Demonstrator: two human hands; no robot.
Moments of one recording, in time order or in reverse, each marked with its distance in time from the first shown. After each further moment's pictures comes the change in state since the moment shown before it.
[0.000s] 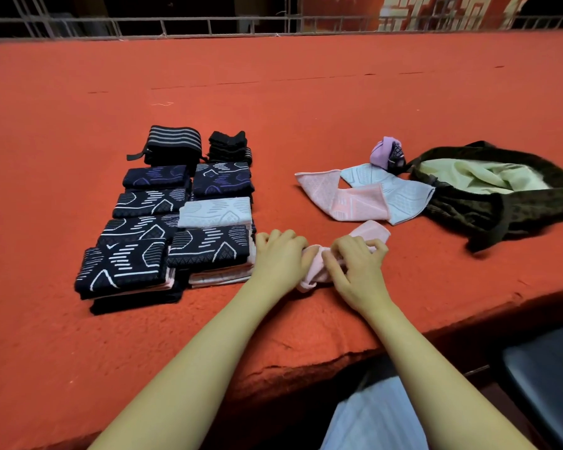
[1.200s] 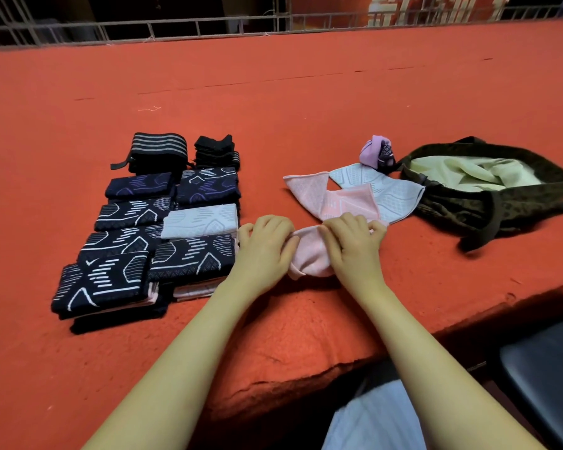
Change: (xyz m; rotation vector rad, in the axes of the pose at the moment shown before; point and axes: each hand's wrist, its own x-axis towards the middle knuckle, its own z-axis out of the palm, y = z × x) left_hand 0.010 -0.011 -0.010 -0.276 0.270 0.158; right_hand 0.037 0.004 -0.008 -0.095 0.170 -0.003
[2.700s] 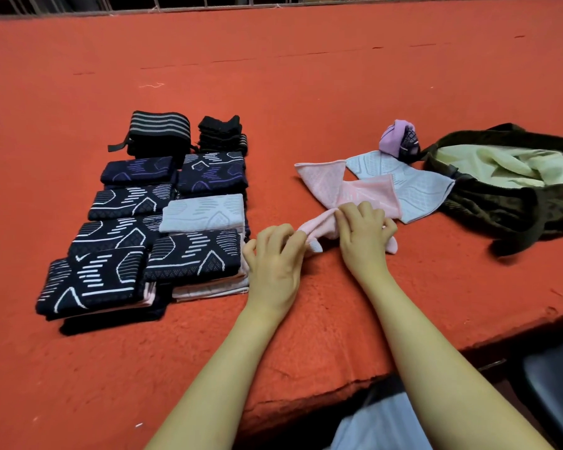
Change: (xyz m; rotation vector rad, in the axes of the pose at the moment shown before) left_hand -0.024 -0.003 0.042 0.043 0.396 -0.042; right_hand 0.011 0.030 0.057 -0.092 -0.116 0.246
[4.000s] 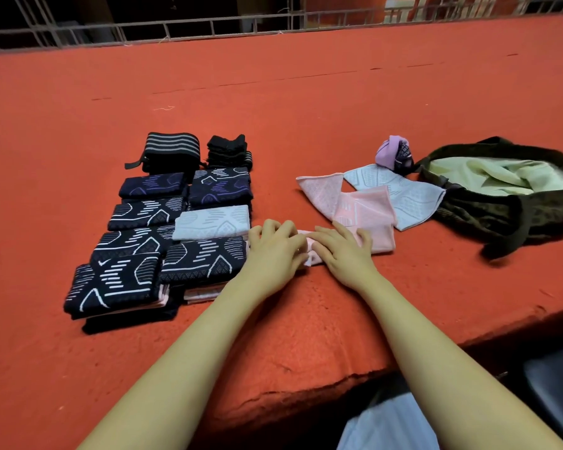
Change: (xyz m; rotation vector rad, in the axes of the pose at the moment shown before) left_hand 0.043 -0.006 -0.026 0.241 -0.608 0.122; right_hand -0.009 -0.005 -0.010 -0.022 -0.594 -0.139
